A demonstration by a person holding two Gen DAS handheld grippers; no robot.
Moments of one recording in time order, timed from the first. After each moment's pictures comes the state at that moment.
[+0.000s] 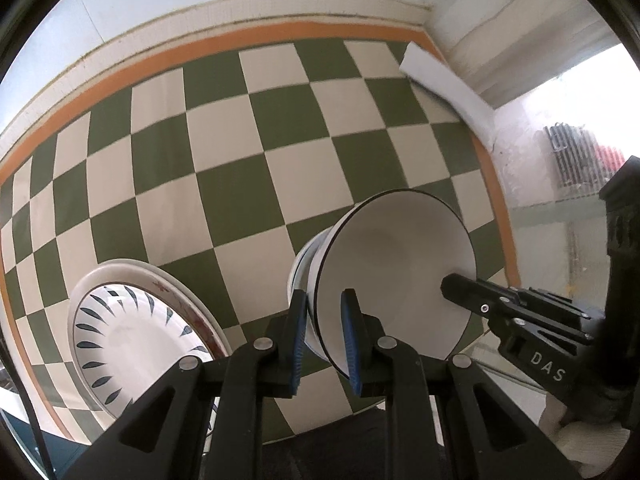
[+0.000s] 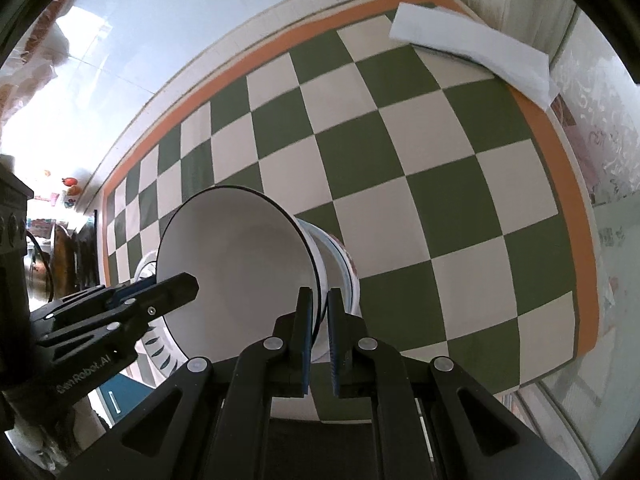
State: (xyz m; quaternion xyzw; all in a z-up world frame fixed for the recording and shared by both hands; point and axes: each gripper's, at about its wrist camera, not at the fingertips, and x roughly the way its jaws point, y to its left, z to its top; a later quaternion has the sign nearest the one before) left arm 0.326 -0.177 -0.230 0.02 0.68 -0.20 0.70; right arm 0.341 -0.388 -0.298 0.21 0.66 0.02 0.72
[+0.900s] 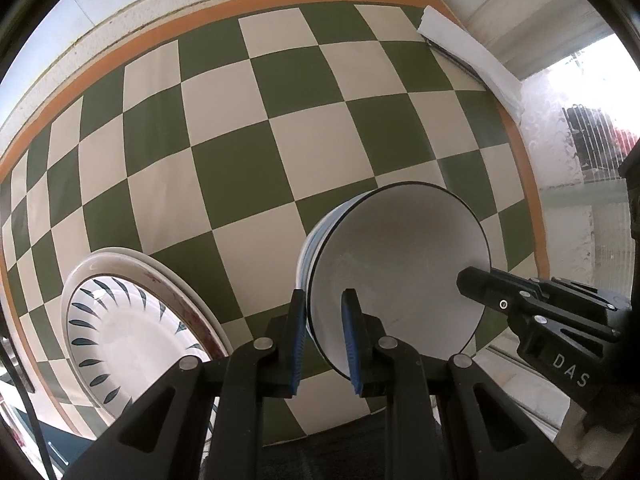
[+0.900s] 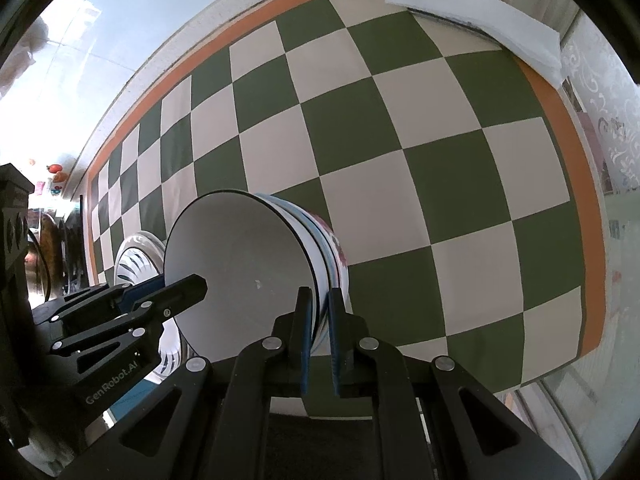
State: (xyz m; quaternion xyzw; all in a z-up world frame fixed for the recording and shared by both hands) left arm 0.326 -0.186 -0.264 0.04 0.71 -0.18 0.68; right arm 0.351 -0.382 -0.329 0.20 0.69 0.03 0.69
